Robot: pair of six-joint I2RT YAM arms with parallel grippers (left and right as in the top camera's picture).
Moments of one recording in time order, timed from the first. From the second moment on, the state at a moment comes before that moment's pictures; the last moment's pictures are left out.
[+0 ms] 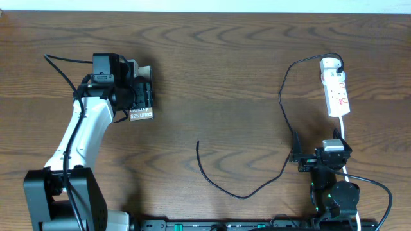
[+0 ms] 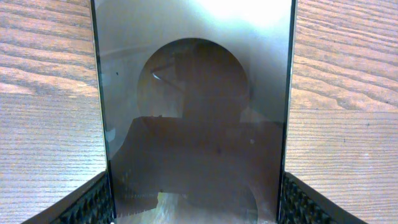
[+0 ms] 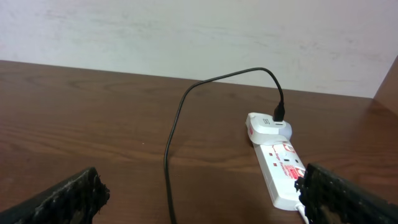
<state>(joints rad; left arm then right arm) 0.03 1.60 1.11 -0.63 0.23 -0.09 0.04 0.01 0.01 -0.07 0.01 -0.07</state>
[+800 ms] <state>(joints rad) 0.03 1.58 1.11 -0.64 0.28 -0.13 0.04 0.01 0.01 -0.07 0.01 -0.07</state>
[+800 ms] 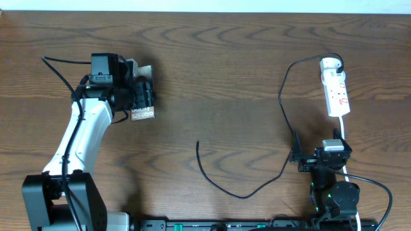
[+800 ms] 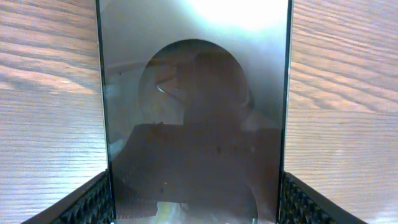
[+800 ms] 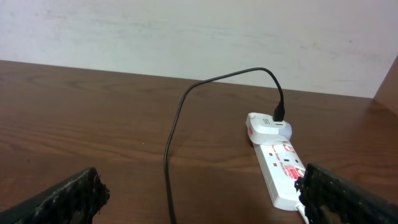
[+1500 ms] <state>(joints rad) 0.09 1.58 1.11 -0.53 0.98 -0.97 0.04 0.01 0.01 -0.07 0.01 -0.07</state>
